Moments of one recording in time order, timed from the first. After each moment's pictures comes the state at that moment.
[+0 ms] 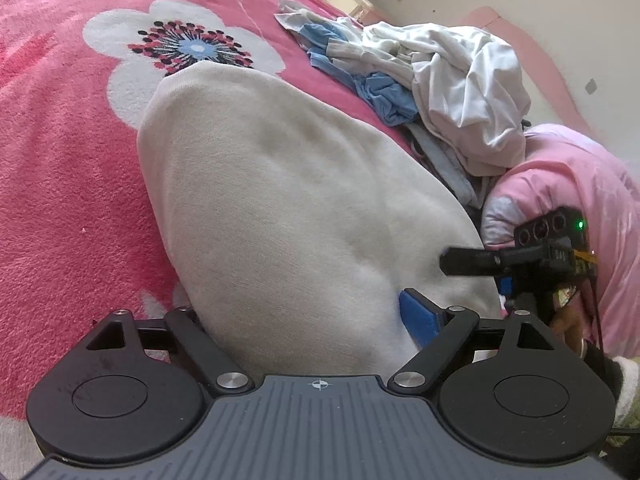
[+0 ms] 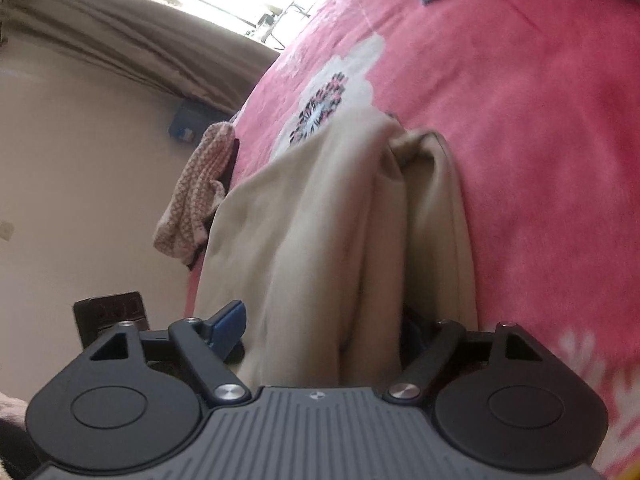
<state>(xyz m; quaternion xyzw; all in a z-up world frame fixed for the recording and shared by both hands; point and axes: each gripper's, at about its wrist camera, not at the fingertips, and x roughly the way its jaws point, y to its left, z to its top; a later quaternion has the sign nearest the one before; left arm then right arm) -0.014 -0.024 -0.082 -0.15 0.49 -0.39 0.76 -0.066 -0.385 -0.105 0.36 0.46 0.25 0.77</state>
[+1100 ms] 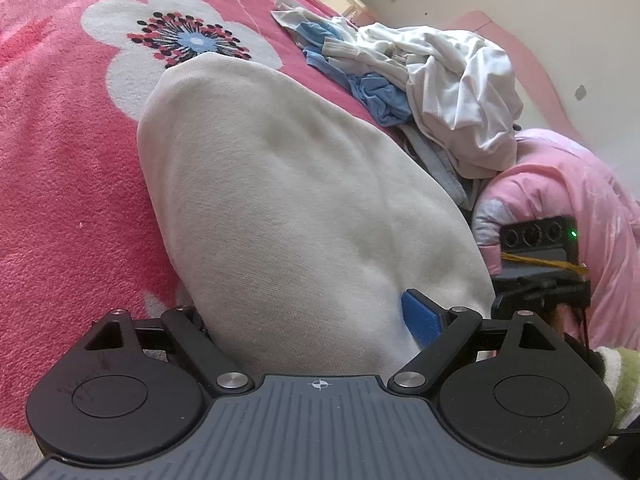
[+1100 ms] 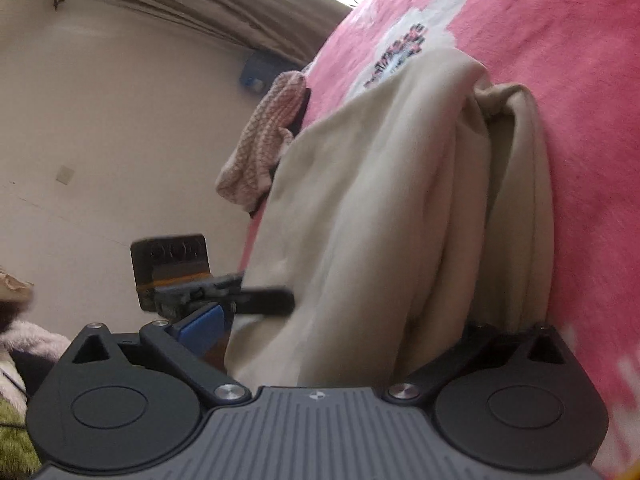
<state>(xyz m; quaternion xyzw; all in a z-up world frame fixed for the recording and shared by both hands) -0.010 -0.018 -0.094 -0.17 0.49 -0.41 0.75 -0.058 -0.366 -0.119 0.36 0.46 0.39 0.71</state>
